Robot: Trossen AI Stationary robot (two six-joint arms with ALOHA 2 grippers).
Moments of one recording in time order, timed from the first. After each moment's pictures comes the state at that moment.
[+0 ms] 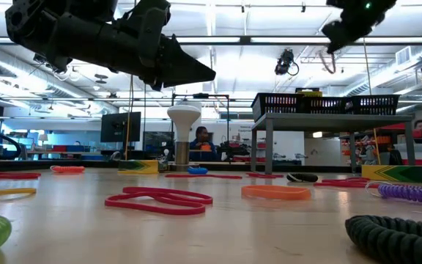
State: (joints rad) left arm -0.26 1.65 0.58 0.94 -0.49 0.04; right arm -0.14 0.90 0.94 -0.74 1.05 0.04
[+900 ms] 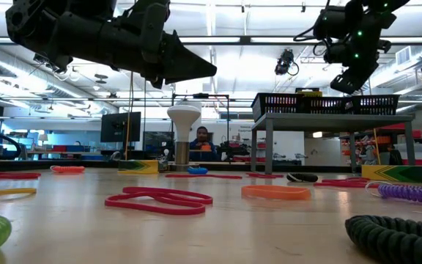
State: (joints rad) left arm -0.26 1.65 0.58 0.97 -0.50 0.05; right arm -0.68 1.11 0.94 -0.89 1.01 0.03
